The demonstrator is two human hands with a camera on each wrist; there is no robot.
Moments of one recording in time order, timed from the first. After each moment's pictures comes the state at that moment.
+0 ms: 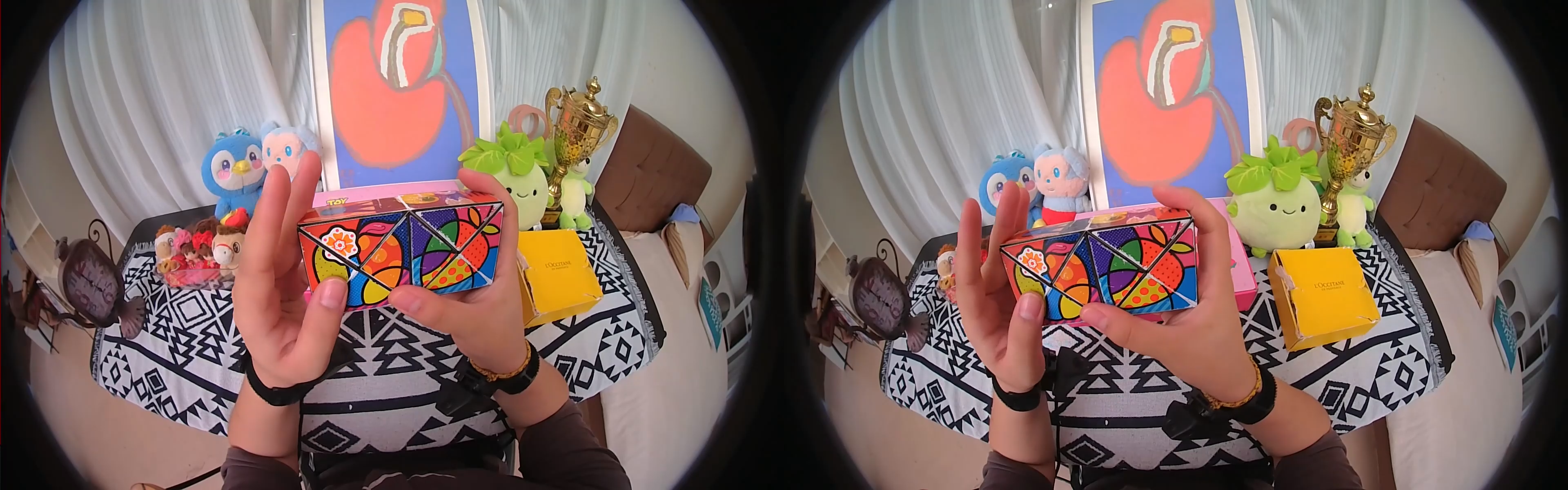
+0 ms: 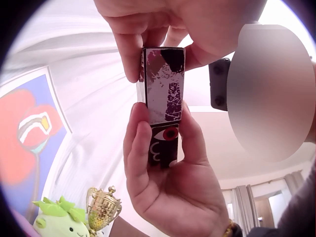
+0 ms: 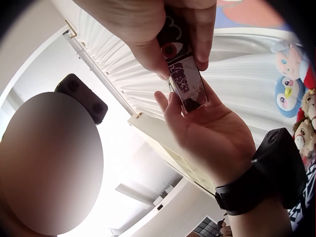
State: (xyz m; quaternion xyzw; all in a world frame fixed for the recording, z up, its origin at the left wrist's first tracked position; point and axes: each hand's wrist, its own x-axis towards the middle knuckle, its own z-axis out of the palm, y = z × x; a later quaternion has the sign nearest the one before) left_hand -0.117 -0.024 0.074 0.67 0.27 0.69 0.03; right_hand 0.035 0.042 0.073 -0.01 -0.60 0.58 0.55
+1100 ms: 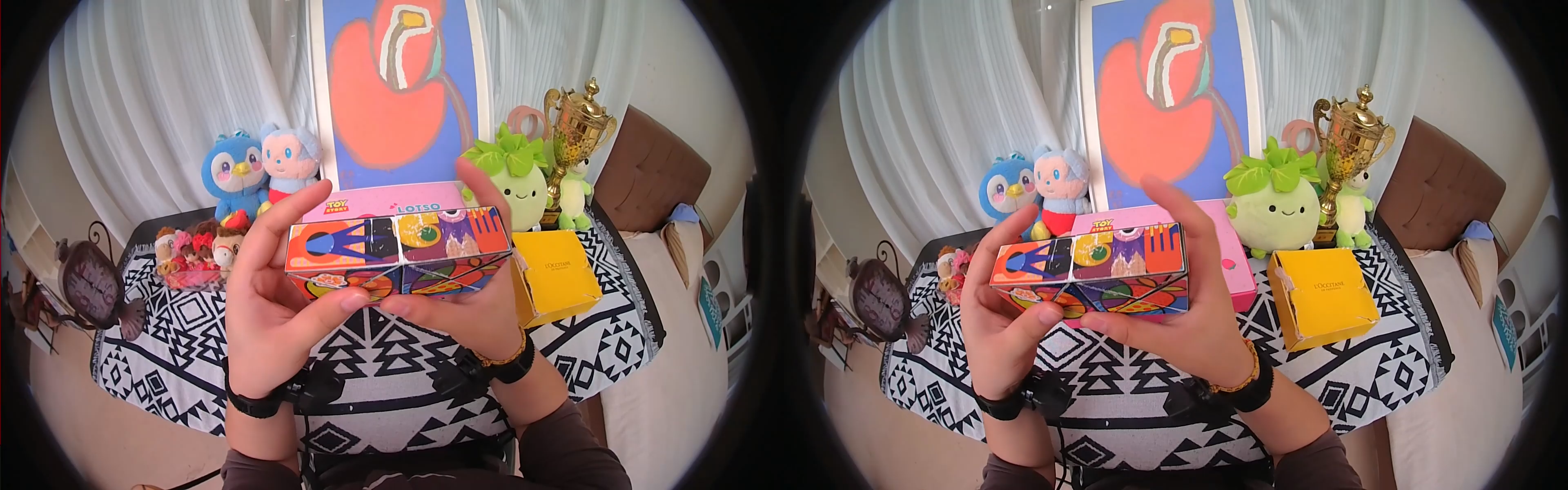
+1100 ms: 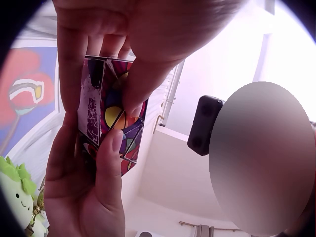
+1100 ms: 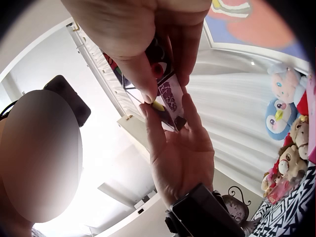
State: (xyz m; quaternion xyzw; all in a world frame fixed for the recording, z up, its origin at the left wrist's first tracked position) left_hand -0.111 -0.043 0.092 0.53 0.33 0.73 0.28; right_hand 0.035 0.052 0.065 0.00 -0.62 0.56 0.55
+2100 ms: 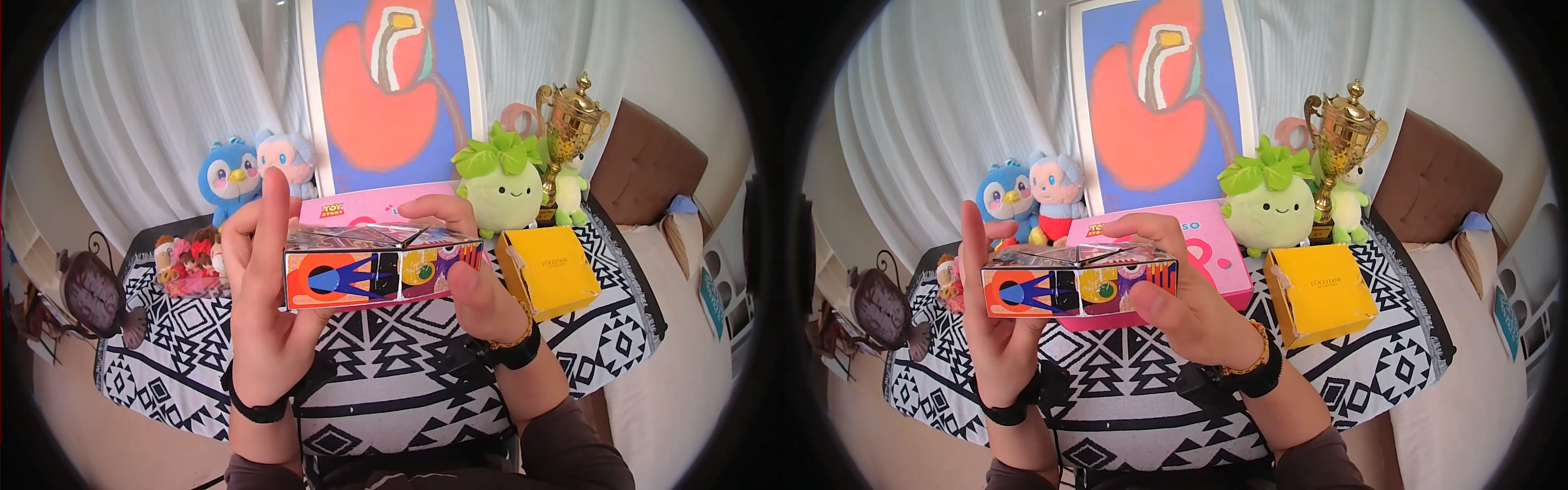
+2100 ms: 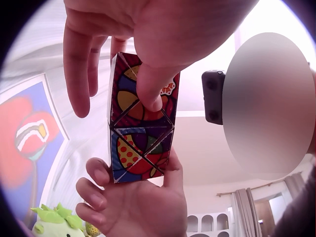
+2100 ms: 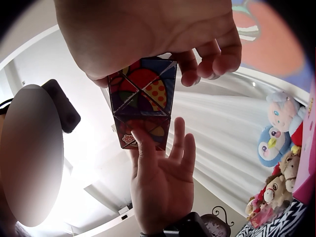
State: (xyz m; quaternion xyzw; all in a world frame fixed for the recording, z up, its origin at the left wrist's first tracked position) left_hand -0.119 -0.043 0.084 0.63 0.50 0.59 -0.05; right_hand 0.051 0.074 0.065 0.03 -0.72 0.56 0.40
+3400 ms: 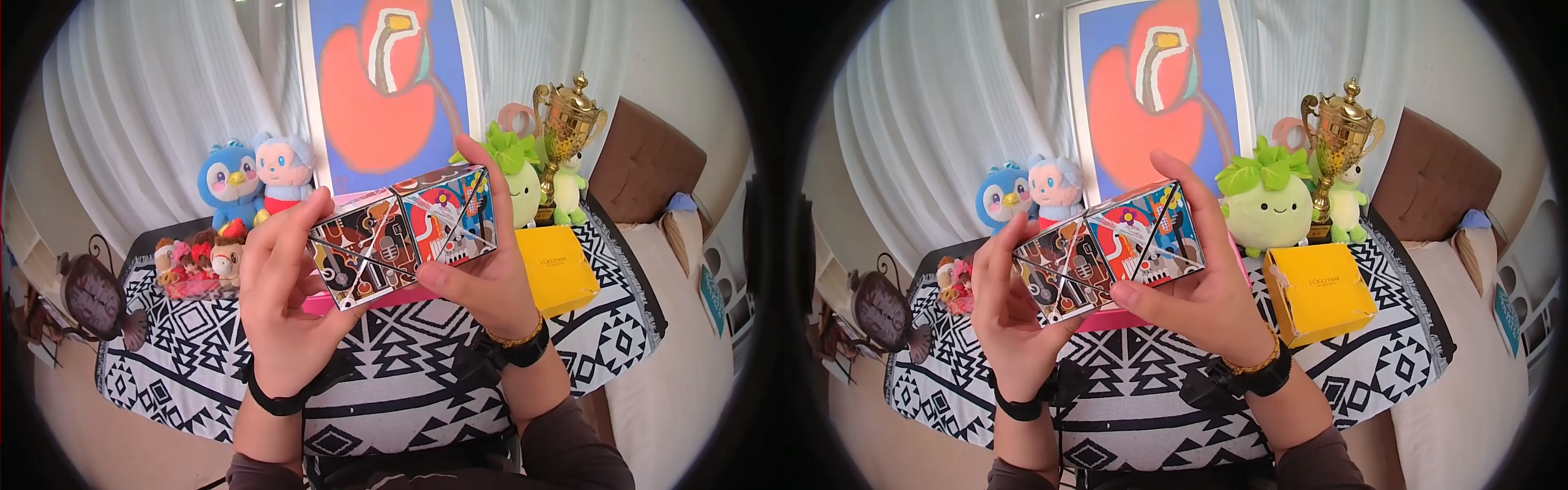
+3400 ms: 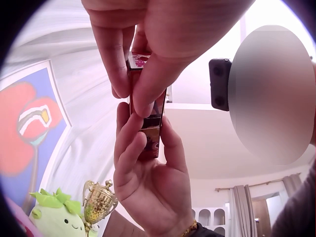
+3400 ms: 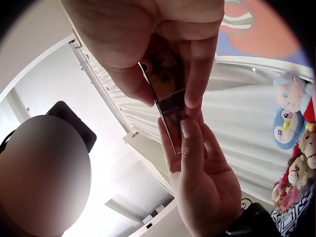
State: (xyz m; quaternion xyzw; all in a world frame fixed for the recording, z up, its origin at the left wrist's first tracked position) left_hand -0.111 -0.028 0.076 0.65 0.44 0.62 -0.03; right_hand 0.049 0.063 0.083 0.03 -0.60 0.62 0.51
